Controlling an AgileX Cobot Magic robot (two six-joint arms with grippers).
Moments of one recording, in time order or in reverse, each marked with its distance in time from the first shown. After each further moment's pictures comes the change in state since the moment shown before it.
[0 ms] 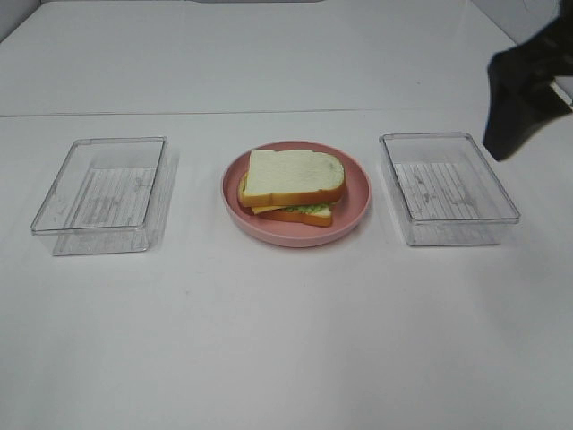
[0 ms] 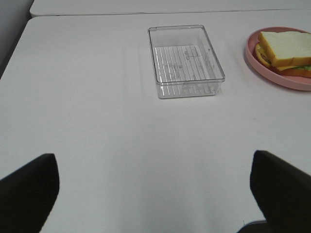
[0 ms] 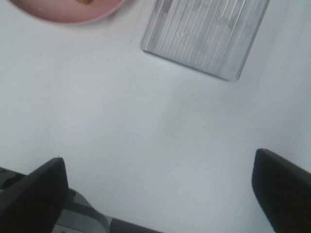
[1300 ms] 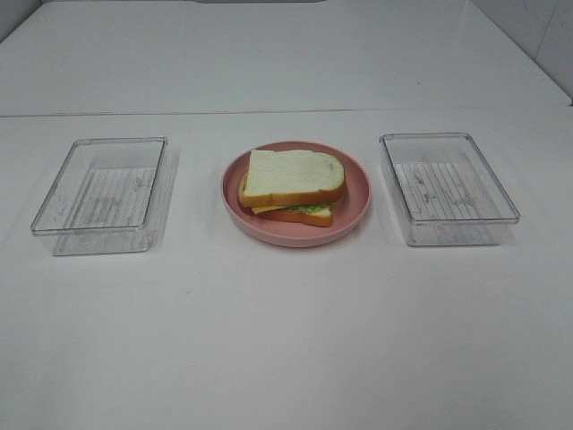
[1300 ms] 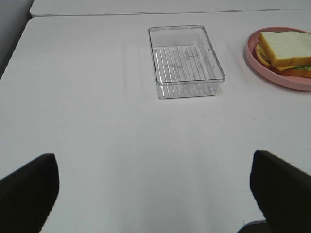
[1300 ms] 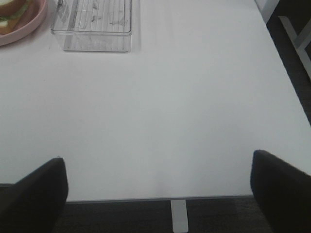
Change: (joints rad) left arm 0.000 0.000 0.000 0.000 0.000 0.000; right arm -0.253 -1.394 0.754 -0.077 -0.001 0.064
